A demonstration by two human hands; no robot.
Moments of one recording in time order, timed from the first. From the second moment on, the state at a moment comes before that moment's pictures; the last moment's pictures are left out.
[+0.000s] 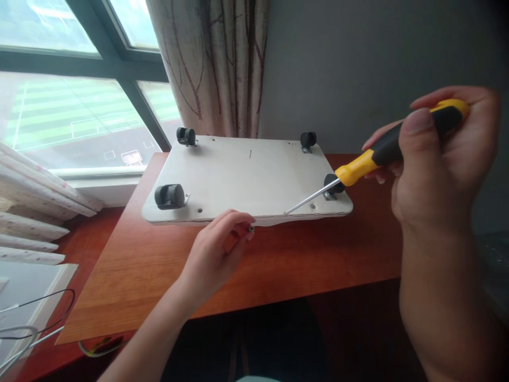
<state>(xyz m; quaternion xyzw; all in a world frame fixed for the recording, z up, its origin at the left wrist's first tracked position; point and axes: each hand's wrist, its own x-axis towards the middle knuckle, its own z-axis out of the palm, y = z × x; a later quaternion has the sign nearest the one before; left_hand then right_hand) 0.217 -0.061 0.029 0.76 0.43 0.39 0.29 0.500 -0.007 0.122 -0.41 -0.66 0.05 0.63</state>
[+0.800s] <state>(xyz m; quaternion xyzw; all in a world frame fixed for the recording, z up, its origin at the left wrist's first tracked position) 0.238 -0.053 0.024 0.80 0.36 0.41 0.26 0.497 -0.002 0.088 -0.39 -0.62 0.20 0.65</state>
